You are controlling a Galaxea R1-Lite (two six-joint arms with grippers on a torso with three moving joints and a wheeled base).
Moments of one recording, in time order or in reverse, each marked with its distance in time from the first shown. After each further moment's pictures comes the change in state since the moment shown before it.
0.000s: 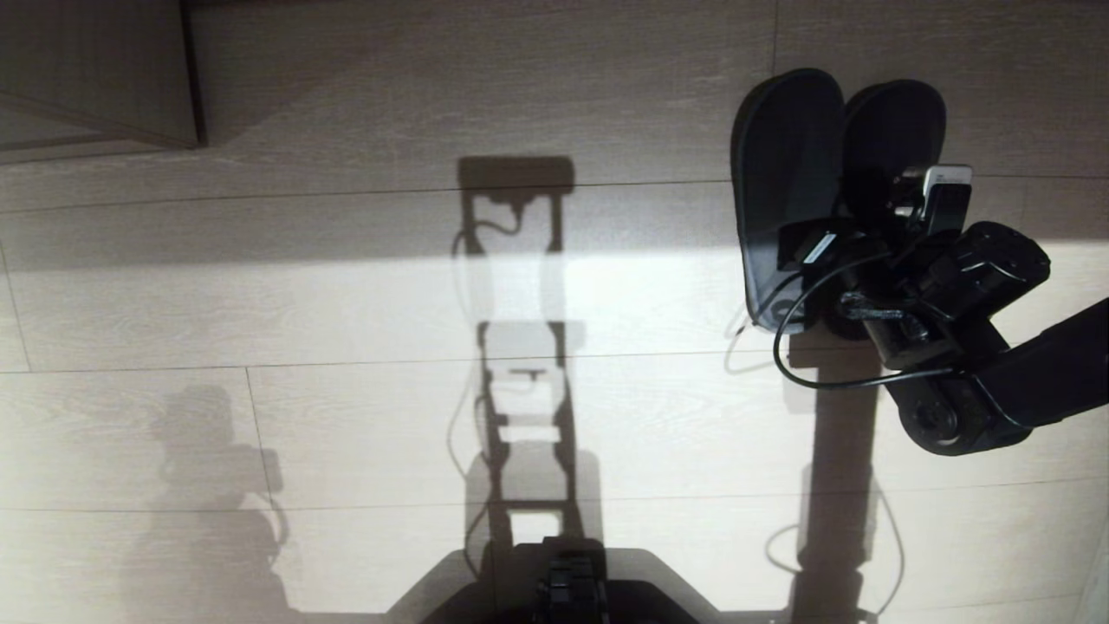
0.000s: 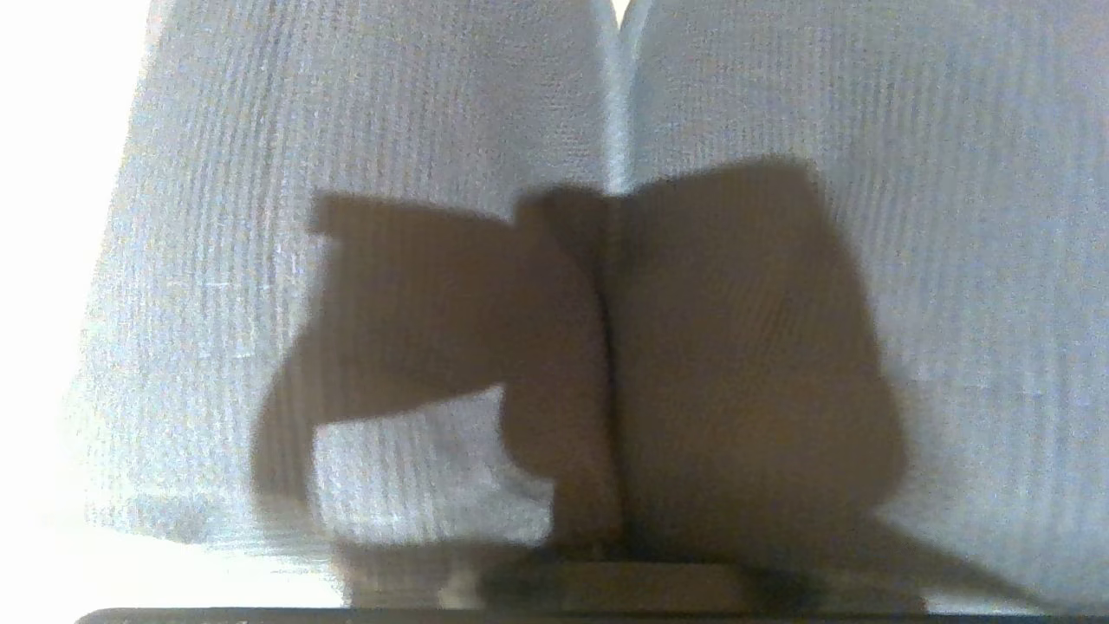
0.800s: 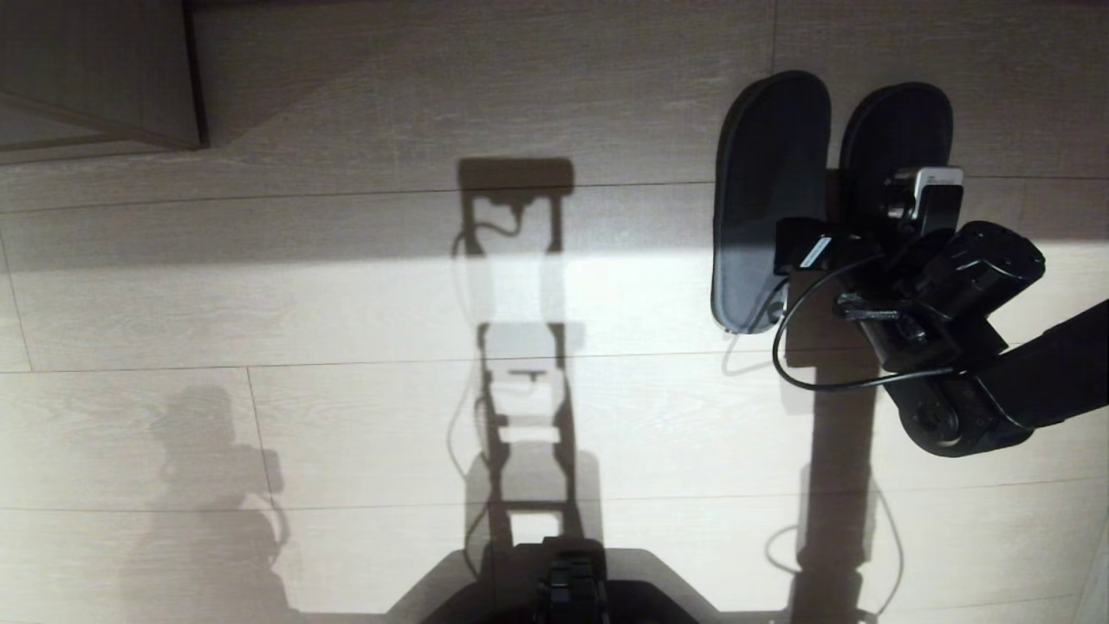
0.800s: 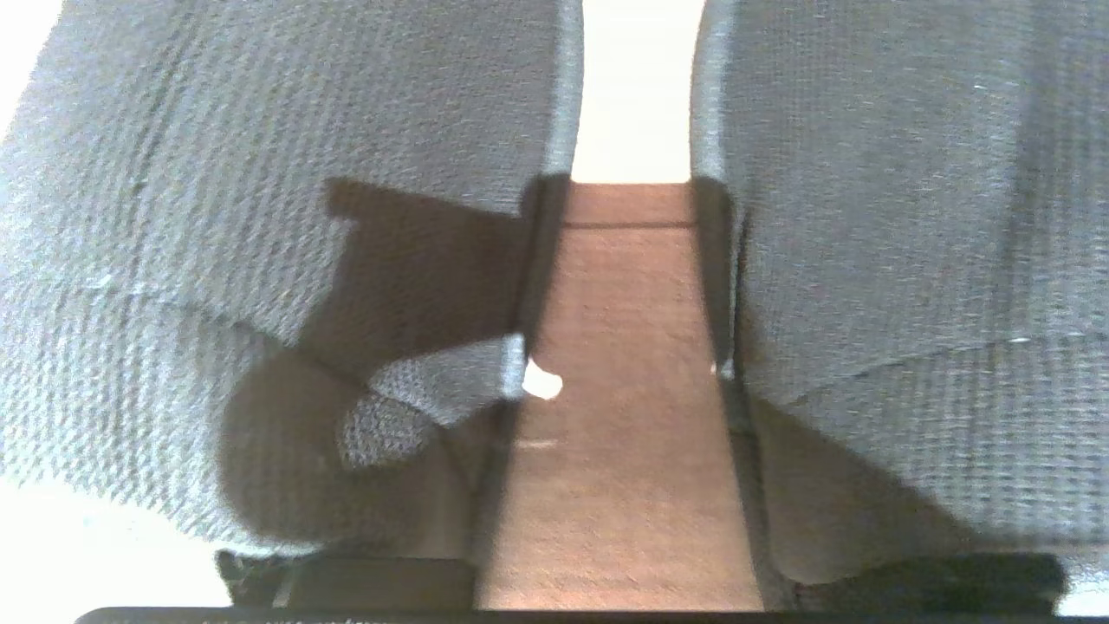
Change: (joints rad) left arm 0.000 0.000 0.000 0.000 0.000 0.000; right arm -0.001 -0.021 0.013 0.035 -0.020 -0.011
